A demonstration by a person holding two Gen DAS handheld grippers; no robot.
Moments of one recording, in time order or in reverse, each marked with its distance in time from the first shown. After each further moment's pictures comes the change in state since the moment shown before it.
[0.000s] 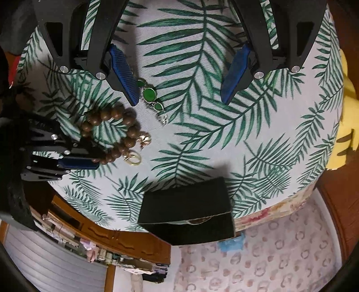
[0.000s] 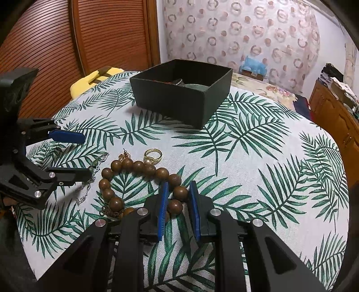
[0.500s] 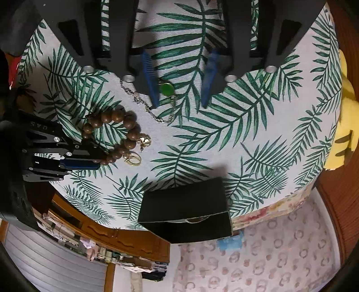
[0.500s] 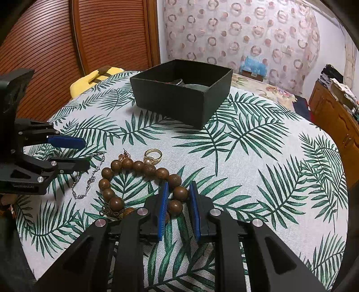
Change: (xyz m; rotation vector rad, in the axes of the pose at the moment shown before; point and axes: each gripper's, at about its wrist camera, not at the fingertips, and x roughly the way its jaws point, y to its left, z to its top) left arm -0.006 -0.001 -0.004 0.003 -0.015 -0.004; right arm 0.000 0.000 0.000 -0.004 0.000 0.000
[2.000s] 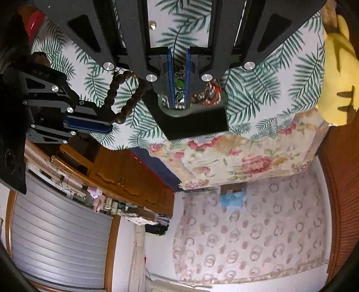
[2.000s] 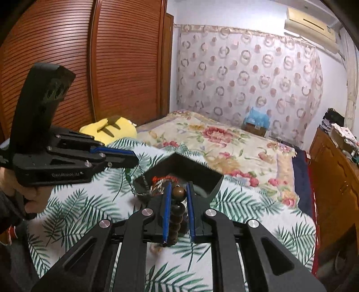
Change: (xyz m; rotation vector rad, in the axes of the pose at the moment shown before) left arm -0.044 0.025 0.132 -0.045 -0.299 -0.069; right arm -0.064 -0.009 0.117 -0.112 -0.306 0.009
